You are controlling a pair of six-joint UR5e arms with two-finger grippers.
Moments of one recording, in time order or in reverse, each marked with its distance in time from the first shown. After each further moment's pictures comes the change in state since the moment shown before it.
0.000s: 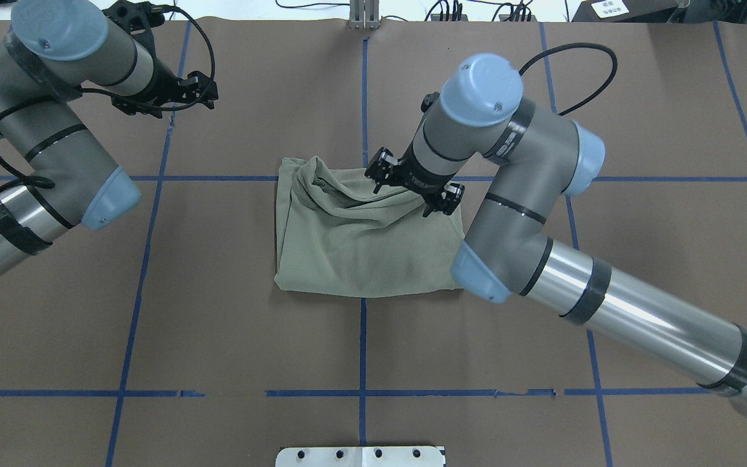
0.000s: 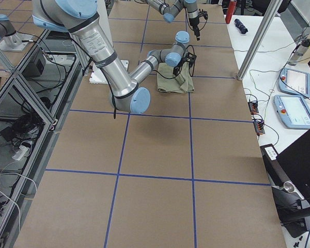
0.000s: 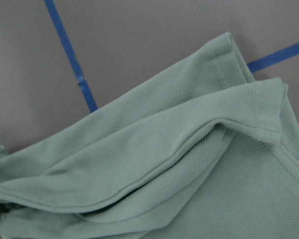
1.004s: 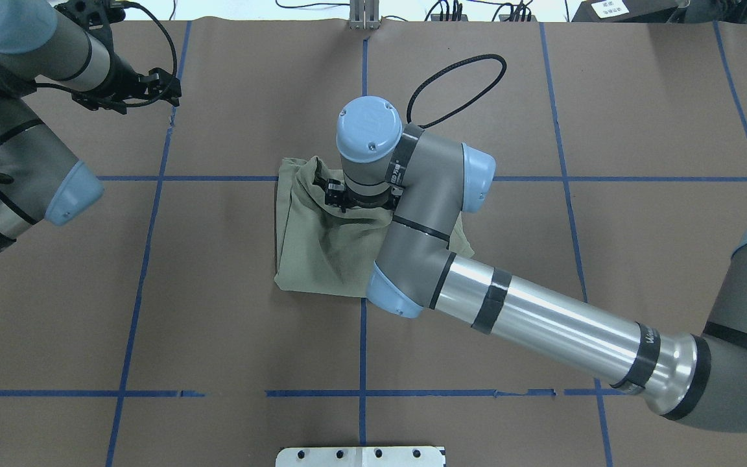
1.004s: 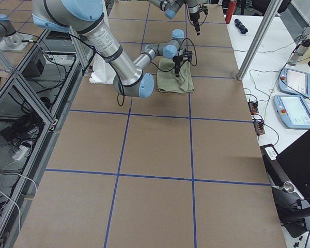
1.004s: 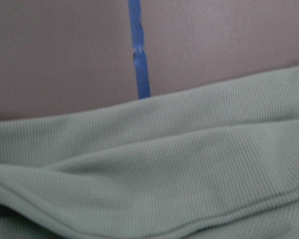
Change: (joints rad) left arm -0.044 0.063 -0.016 -0.023 -0.036 0.048; right arm -0.053 0.234 -0.319 -0.075 -0.181 -0.259
